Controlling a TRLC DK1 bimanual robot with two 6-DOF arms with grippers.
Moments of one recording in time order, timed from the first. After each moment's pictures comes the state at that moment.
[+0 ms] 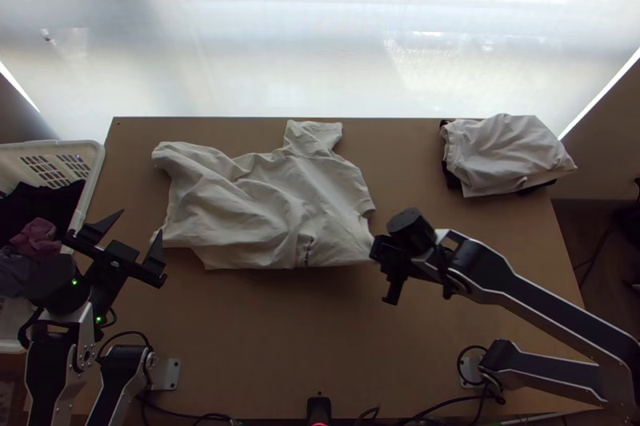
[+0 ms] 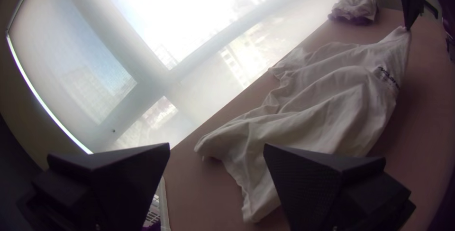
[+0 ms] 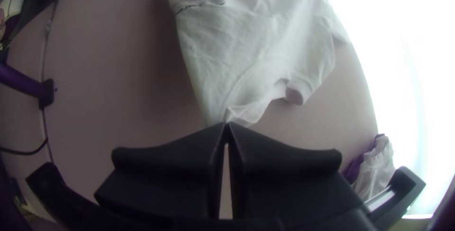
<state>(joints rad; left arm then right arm) 0.02 0.40 0.59 -0.44 0.08 0.68 0.85 1.21 0.94 -0.72 0.05 -0.45</state>
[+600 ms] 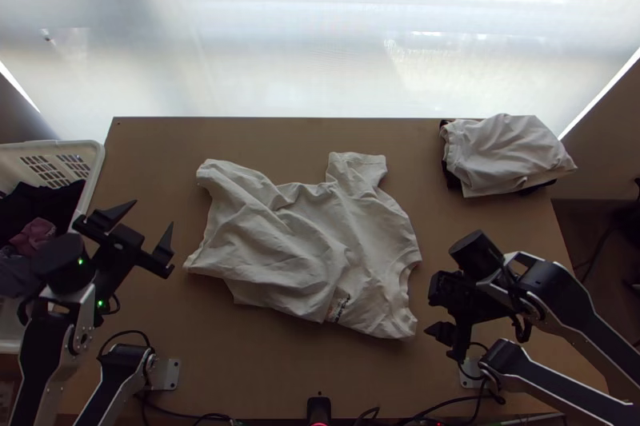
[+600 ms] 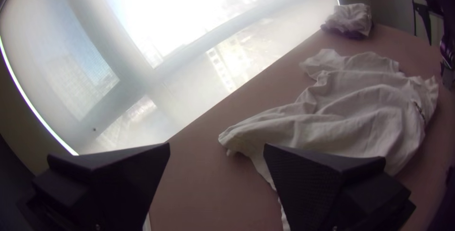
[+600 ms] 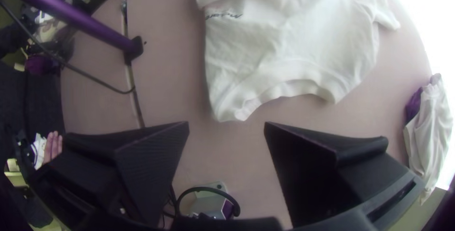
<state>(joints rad) -0.06 0.56 0.70 -0.45 0.07 0.58 0.71 0.92 0.95 -1.32 -0.30 -0.45</state>
